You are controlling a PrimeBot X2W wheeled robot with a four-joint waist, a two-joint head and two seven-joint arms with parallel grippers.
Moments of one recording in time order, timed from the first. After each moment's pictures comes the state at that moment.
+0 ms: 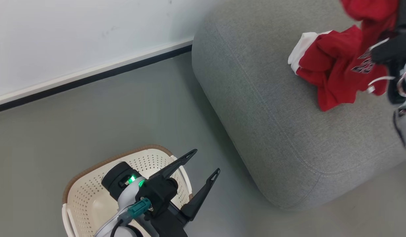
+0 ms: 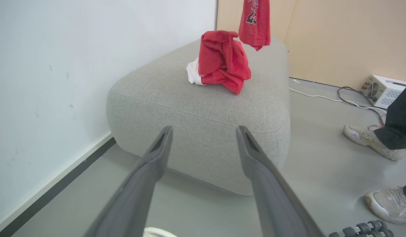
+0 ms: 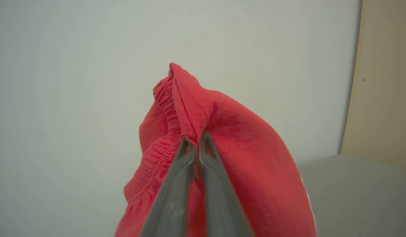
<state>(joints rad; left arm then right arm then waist) -0.33 0.36 -0.70 -0.11 -0.40 -0.06 0.06 -0.96 -0.36 0.32 0.54 0.57 -0.07 -0.24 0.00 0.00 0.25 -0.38</state>
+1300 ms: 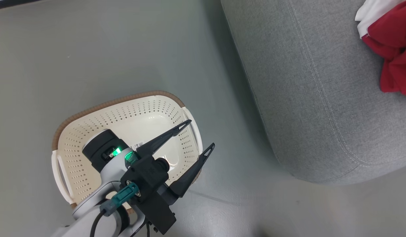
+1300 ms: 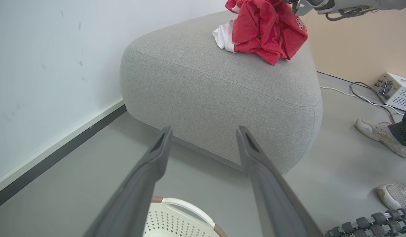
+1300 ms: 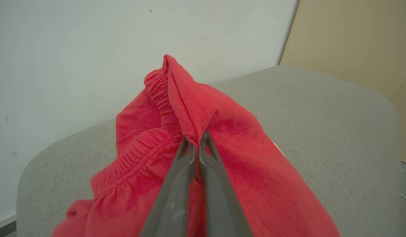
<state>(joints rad) -0.45 0.44 -0.68 -0.21 -0.36 -0.10 0.10 -1.03 -0.43 0.13 0.89 0.60 -0.12 -0.25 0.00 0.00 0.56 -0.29</state>
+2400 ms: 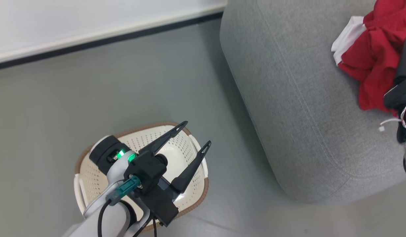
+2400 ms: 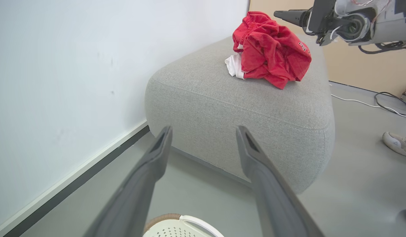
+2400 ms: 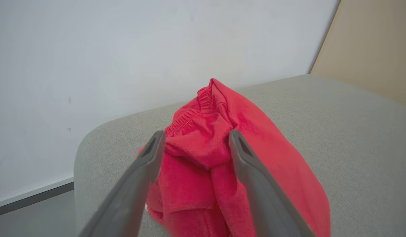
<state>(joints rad) -0.46 0.37 -0.69 -0.05 -0.38 -0.08 0.00 -0.89 -0.38 0.20 0.87 0.51 -0.08 -0.25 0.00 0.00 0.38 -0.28</state>
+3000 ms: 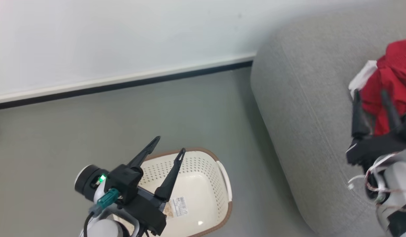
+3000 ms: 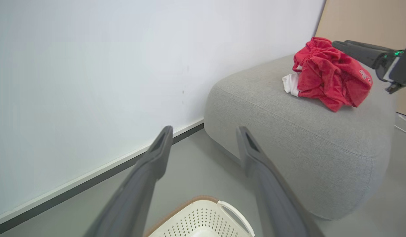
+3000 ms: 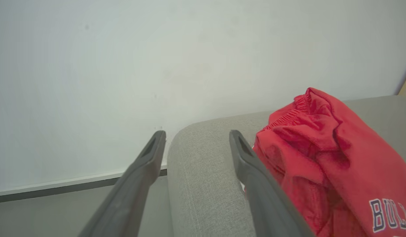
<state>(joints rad) -0.32 0.34 -0.60 0.03 -0.45 0.03 -0.08 -0.52 -0.34 0.24 0.50 0.45 -0.07 -0.25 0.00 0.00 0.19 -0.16</state>
